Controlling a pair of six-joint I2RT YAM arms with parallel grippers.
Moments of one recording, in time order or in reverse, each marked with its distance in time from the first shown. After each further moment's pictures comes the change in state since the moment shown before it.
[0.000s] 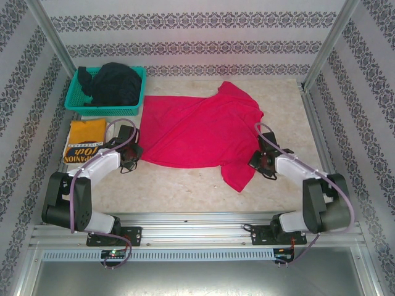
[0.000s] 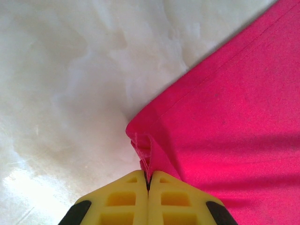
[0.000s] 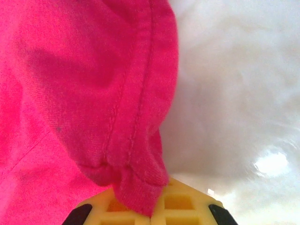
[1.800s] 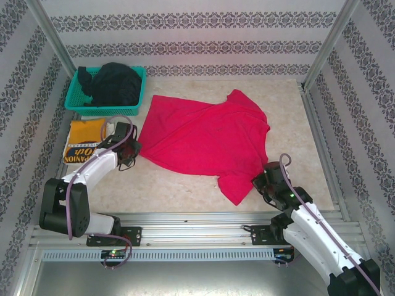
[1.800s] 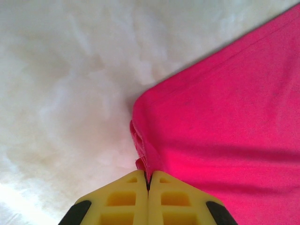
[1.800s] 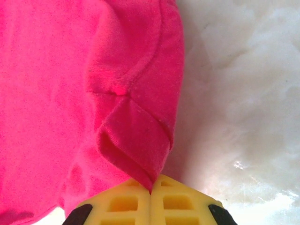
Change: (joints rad) left arm 0.012 -0.037 0.060 -0.015 -0.003 0.018; right arm 0.196 -0.732 -0.278 -0.184 0.032 0.449
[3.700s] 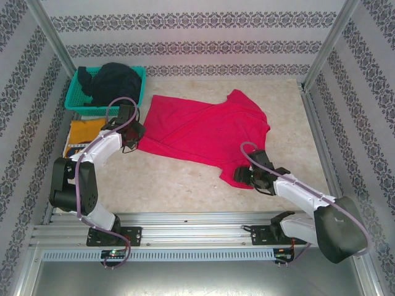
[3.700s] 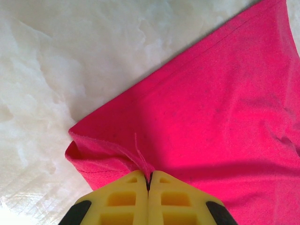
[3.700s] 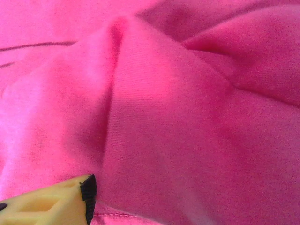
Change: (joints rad) left arm 0.020 0.195 0.223 0.011 0.053 0.088; right arm 0.047 0.533 0.093 0.262 -0.097 -0.600
